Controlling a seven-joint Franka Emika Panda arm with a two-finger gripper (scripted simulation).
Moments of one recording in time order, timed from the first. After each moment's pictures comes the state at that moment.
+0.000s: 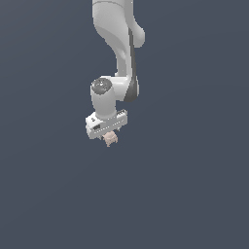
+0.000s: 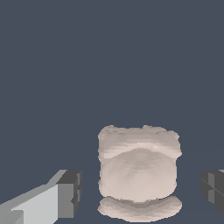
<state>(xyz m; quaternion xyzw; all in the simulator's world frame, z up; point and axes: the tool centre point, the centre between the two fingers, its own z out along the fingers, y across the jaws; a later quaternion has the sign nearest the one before) -0.063 -0.077 0.073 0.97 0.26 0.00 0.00</state>
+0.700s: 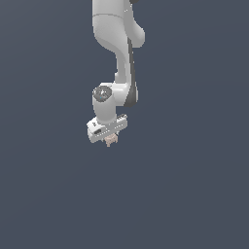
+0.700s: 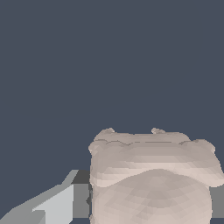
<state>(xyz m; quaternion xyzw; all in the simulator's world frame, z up) -0.063 -0.078 0.042 0.97 0.26 0.00 0.00</state>
